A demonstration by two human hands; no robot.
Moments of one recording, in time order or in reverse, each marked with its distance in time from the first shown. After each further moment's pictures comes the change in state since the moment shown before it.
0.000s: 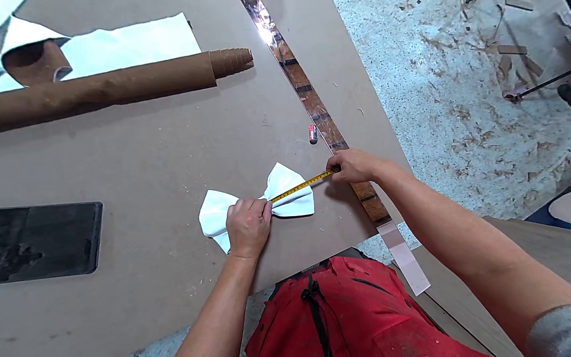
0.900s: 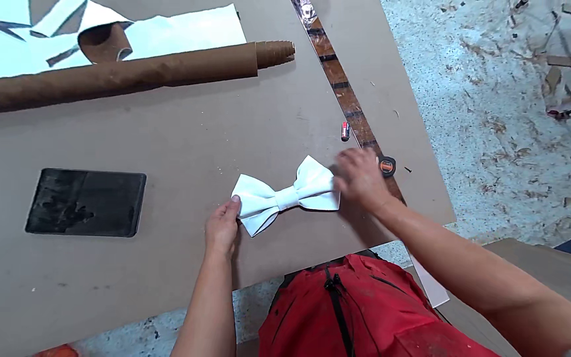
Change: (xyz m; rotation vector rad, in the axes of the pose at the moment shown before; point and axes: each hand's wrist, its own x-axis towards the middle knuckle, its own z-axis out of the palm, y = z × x) left_hand -0.036 -0.089 -0.048 -0.837 -0.080 -1.036; right_hand 0.009 -0.058 0.079 -0.156 0.680 -0.067
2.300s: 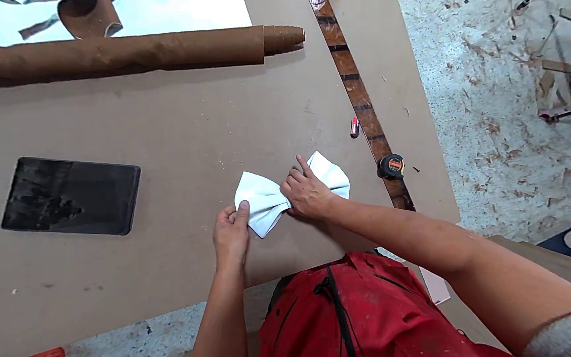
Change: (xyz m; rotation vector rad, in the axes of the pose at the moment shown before) left_hand -0.017 -0.008 0.003 0.071 0.057 -0.027; right_hand 0.054 -0.115 0.070 -0.197 -0.280 -0.493
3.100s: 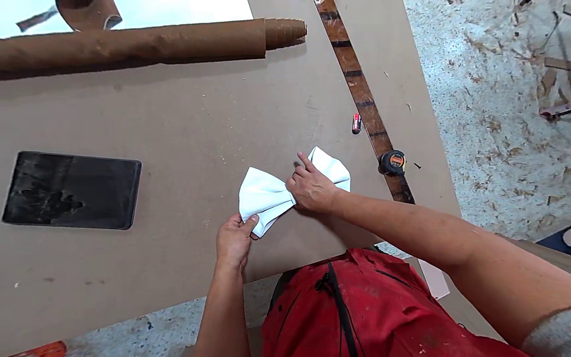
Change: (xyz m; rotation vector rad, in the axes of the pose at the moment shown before) left_hand -0.004 -0.025 -0.004 -0.248 -0.179 -0.069; right_hand -0.004 0.009 0.001 -0.024 -0.036 -0.043
